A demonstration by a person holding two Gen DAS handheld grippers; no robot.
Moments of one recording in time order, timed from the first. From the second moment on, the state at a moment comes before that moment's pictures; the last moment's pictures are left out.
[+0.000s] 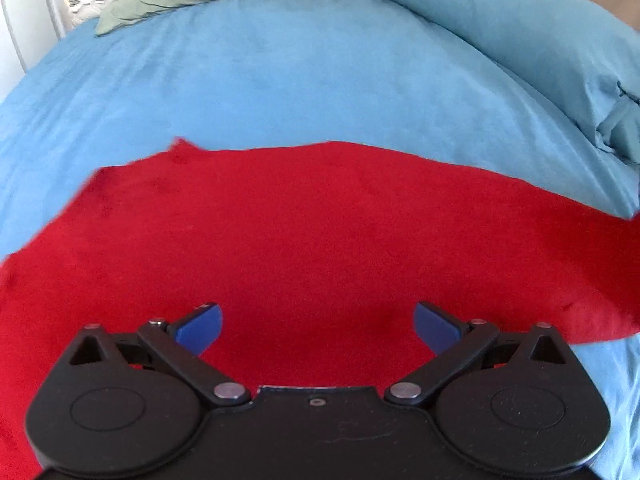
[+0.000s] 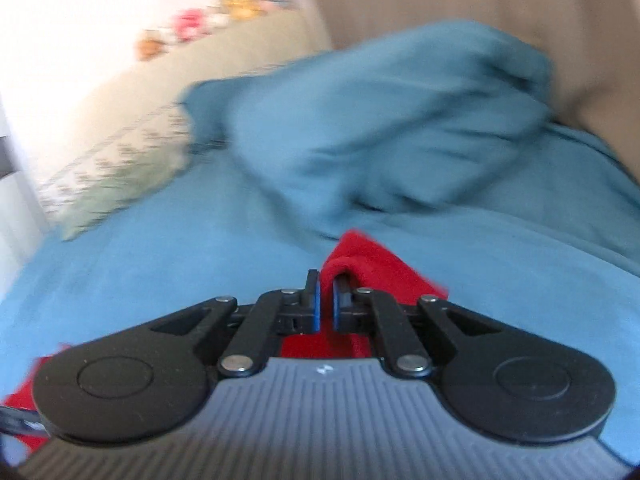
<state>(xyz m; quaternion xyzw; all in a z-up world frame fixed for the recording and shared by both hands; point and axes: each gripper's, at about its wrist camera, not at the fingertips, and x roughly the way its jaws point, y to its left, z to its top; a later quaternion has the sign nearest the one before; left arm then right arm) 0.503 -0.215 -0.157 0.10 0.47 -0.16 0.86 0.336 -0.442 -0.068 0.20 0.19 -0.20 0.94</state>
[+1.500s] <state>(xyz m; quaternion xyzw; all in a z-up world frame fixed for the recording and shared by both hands) 0.506 -0.110 -0.172 -0.01 0.42 -0.18 0.89 0.326 -0.252 -0.171 0.06 0.32 0.03 0.95</state>
